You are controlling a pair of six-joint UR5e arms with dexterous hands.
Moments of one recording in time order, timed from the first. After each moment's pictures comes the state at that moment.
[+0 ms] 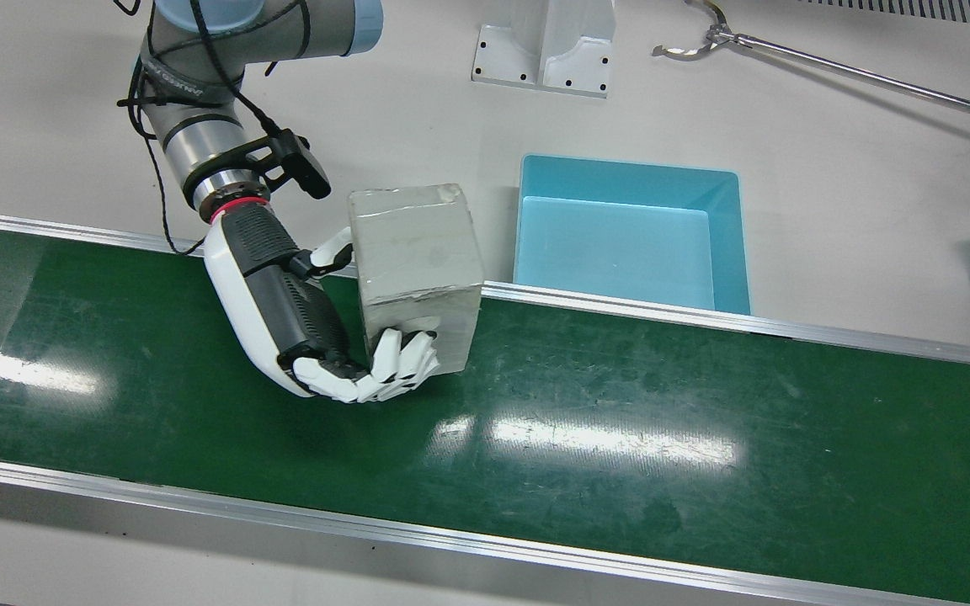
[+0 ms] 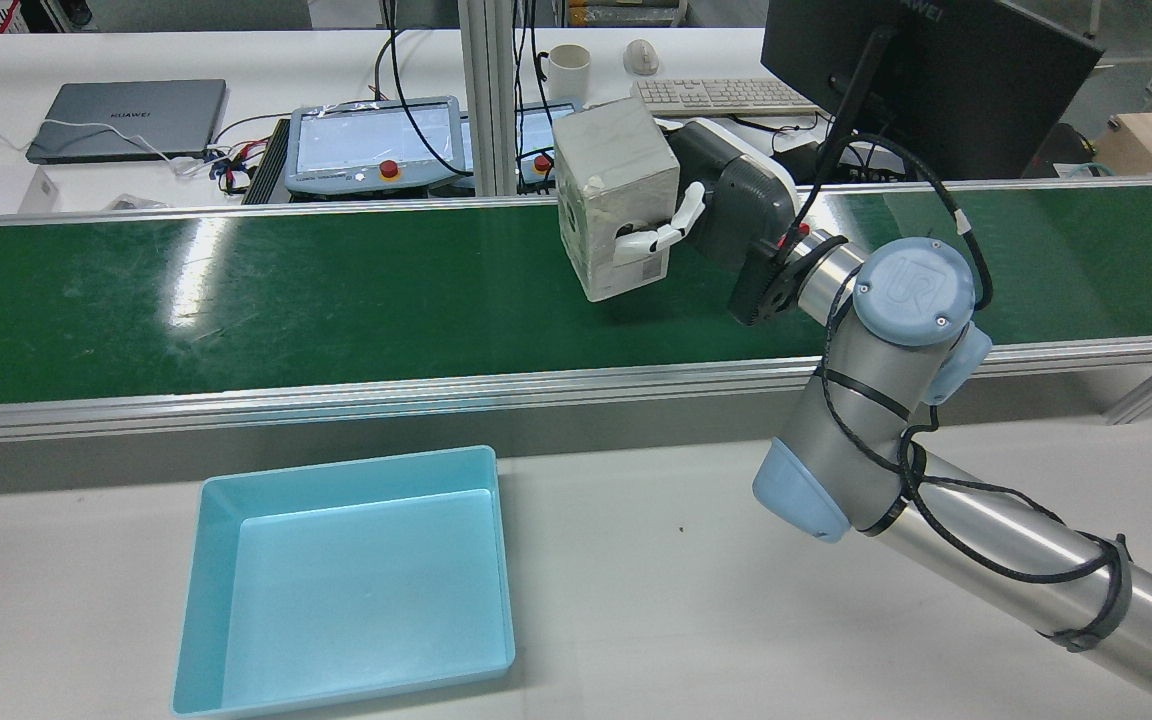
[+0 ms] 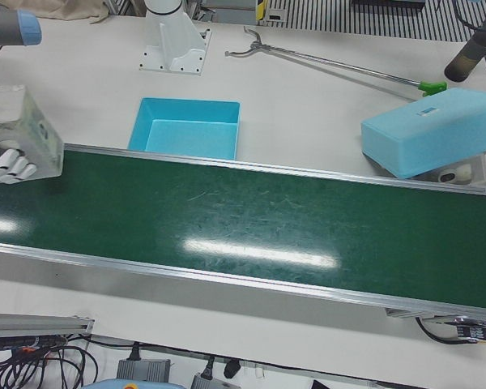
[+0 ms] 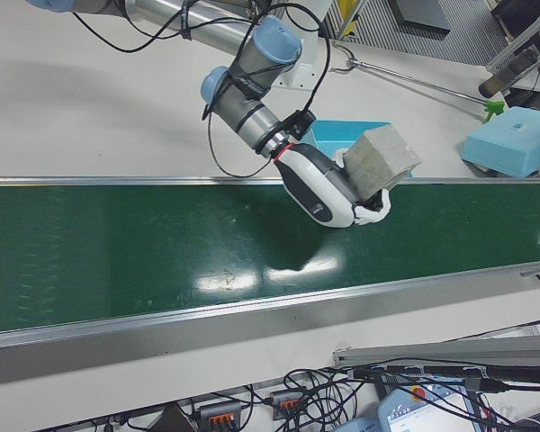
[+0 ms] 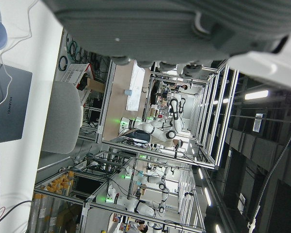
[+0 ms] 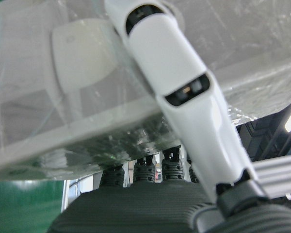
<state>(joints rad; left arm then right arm) -1.86 -1.90 -1.77 0.60 1.96 -0.16 0.79 -0.87 1.69 -3.49 -1.36 -0.02</state>
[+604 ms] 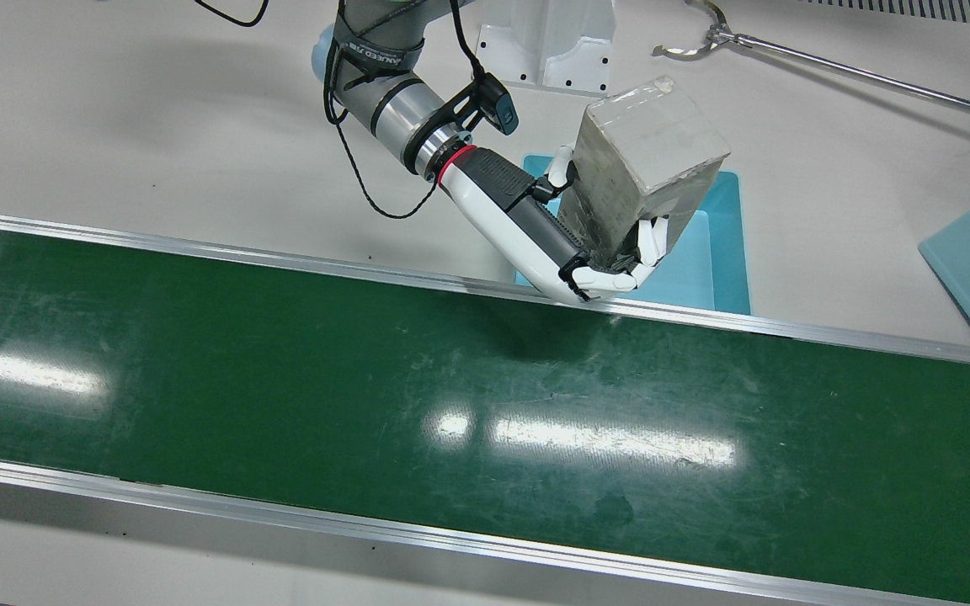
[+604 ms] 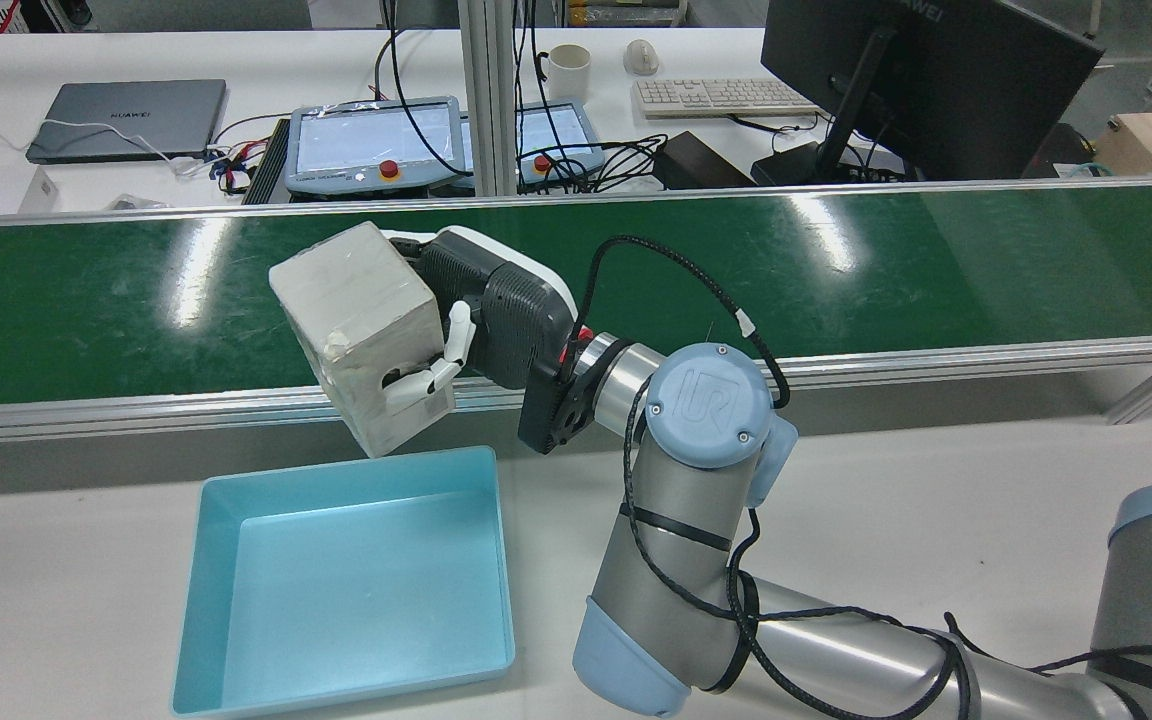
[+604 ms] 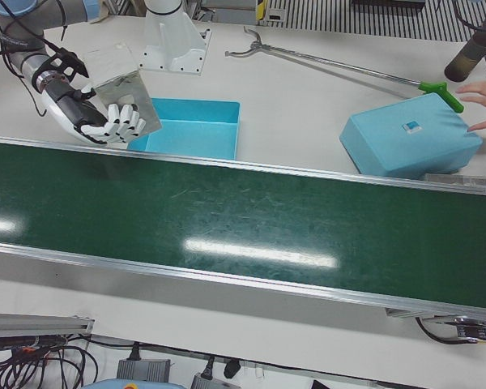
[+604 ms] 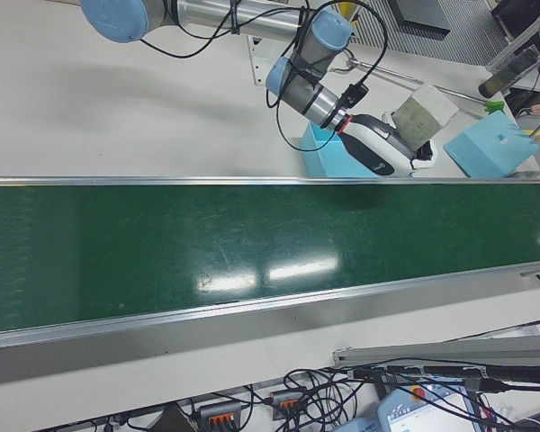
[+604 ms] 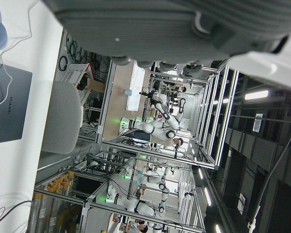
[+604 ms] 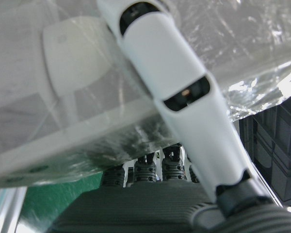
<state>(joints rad) -1.86 -1.90 -1.77 0.60 1.96 -0.16 0.58 -0.72 1.67 -3.52 -1.37 -0.01</state>
